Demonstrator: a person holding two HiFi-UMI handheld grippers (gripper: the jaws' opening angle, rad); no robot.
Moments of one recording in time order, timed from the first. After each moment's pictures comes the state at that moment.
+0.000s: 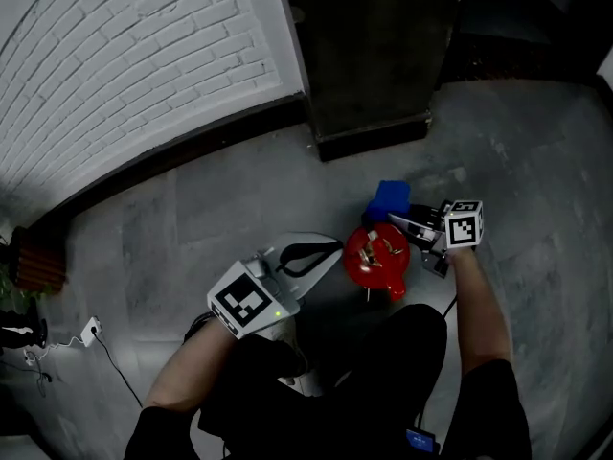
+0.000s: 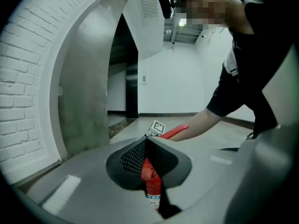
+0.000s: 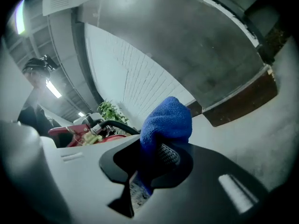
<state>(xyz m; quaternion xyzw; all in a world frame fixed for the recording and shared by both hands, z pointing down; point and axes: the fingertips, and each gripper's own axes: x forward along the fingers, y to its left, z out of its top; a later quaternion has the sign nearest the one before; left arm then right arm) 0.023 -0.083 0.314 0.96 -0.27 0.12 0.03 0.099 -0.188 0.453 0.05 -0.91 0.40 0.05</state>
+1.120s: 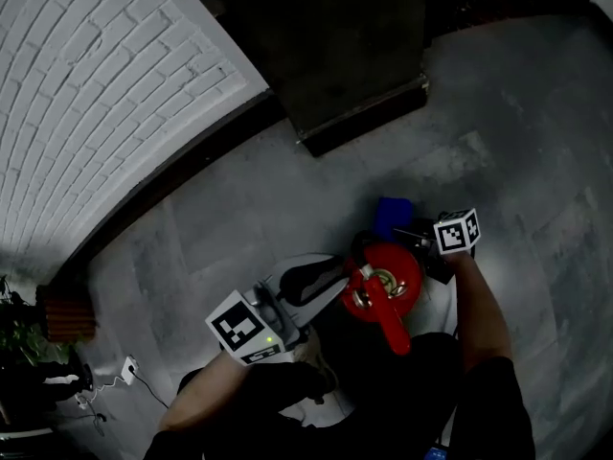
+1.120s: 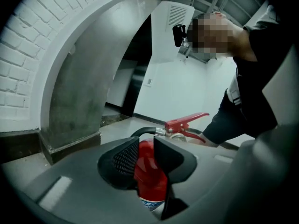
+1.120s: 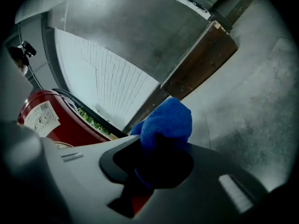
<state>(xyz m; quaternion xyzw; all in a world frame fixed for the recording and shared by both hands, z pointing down) 0.029 -0.109 0.378 0.96 -0.23 0.05 0.15 0.104 -0.192 0.641 0.14 -0.85 0.50 0.08</state>
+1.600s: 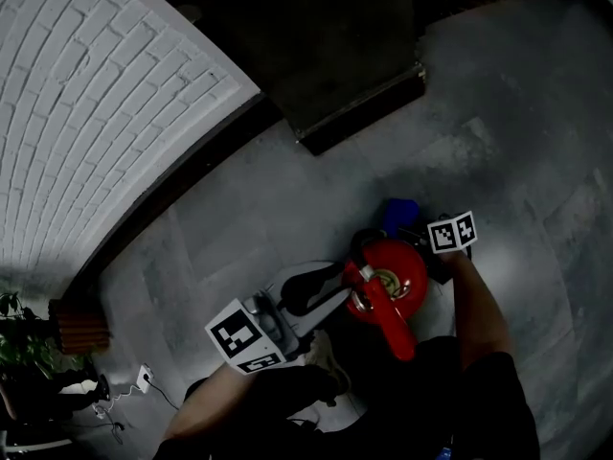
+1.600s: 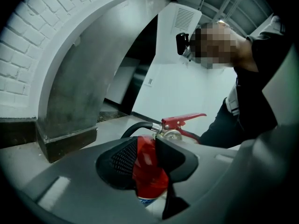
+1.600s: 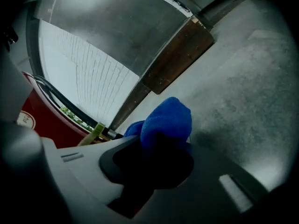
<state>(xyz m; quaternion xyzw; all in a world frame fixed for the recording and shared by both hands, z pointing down) 0.031 -0.101 0.382 0.96 -0.21 0.05 0.19 0.108 -0.189 0.707 0.23 -0.81 0.52 0.13</state>
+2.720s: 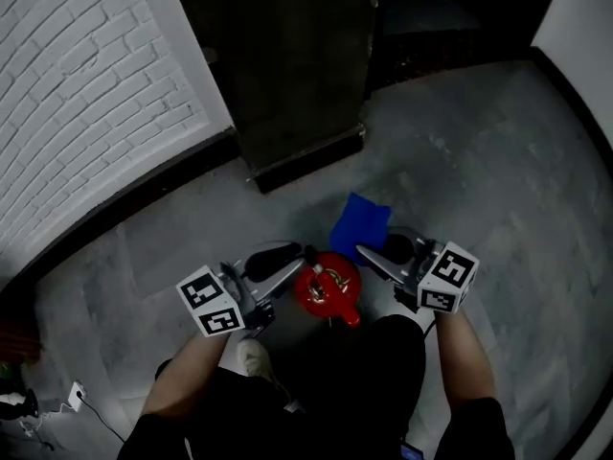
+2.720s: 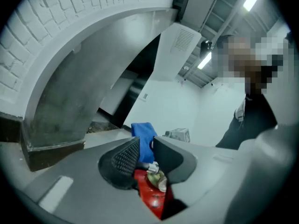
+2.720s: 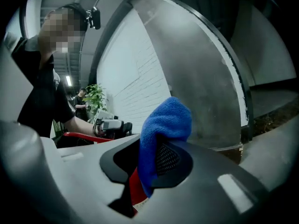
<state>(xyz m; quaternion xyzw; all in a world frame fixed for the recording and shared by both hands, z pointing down) 0.043 -0.138 0.333 0.96 -0.18 -0.06 0.21 0.133 -0.148 0.349 0.22 -0.96 0.14 0.06</state>
